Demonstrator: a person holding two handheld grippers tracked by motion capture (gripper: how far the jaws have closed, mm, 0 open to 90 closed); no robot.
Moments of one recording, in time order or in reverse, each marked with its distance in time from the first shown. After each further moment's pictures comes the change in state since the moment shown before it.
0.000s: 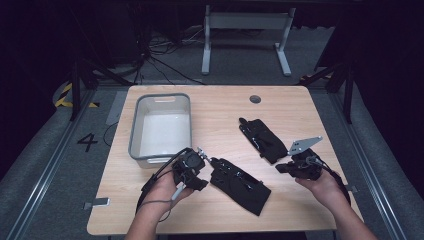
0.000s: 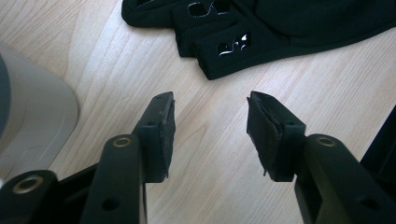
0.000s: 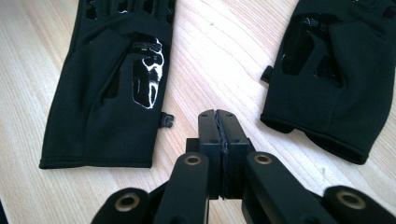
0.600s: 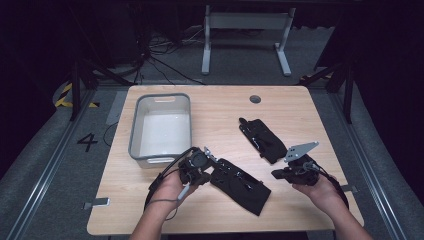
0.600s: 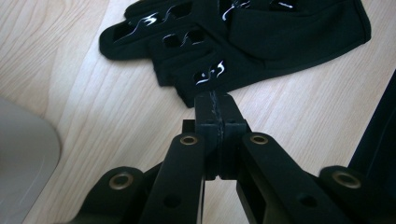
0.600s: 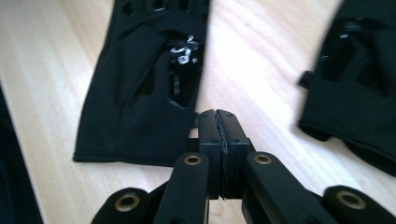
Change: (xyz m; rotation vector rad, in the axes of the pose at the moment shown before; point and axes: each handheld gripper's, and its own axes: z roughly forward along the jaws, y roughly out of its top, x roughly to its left) left arm -0.009 0.014 0.005 -0.035 -0.043 0.074; right arm 0.019 0.000 0.004 0.002 0.055 -0.040
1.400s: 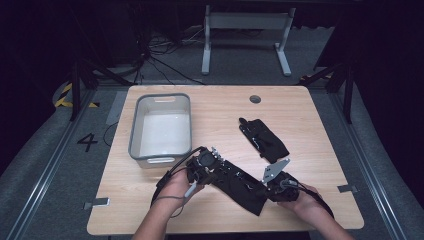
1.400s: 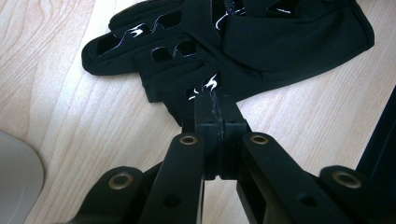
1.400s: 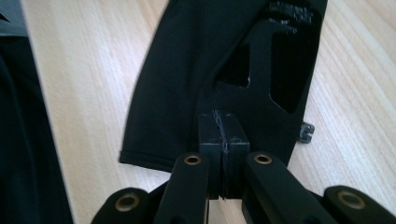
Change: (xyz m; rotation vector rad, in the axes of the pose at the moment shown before) left arm -0.002 0.012 0.012 0.029 -0.008 0.012; right arm 0.041 0.001 0.050 0.124 0.110 -0.119
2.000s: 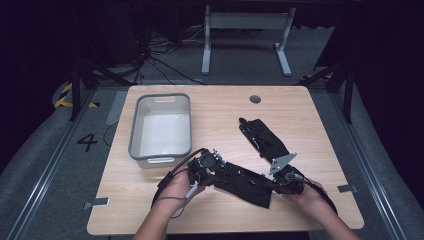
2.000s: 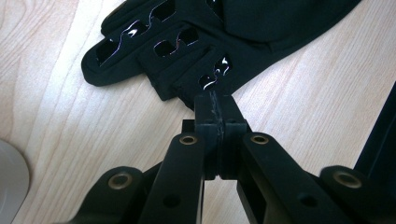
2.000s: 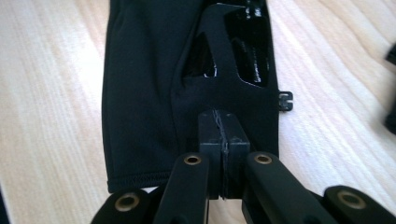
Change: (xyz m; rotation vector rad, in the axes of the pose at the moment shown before) left arm -0.002 0.001 0.007 0.026 -0.011 0.005; right arm -0.026 -0.014 -0.004 -0.004 -0.068 0.079
